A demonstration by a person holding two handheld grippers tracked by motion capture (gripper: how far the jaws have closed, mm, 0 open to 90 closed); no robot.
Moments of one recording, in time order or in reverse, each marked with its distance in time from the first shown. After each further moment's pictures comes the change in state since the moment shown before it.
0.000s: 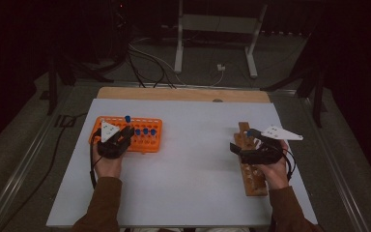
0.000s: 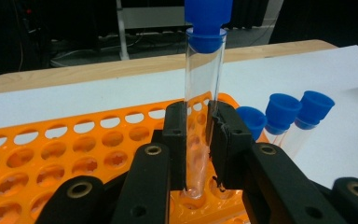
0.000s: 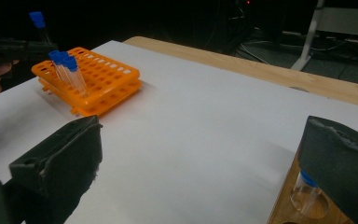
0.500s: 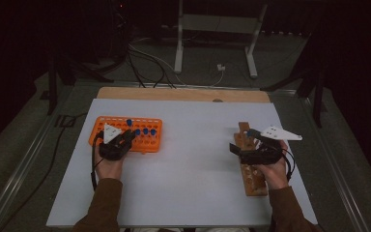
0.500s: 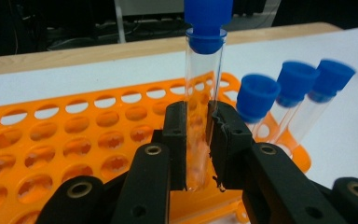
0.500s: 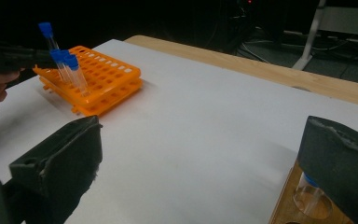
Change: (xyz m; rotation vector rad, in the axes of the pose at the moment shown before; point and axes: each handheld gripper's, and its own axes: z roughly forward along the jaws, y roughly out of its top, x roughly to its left) left arm 0.000 -0.011 0.007 0.057 -0.002 0.012; right arm 0.001 0.000 0.001 0.002 0.004 -0.003
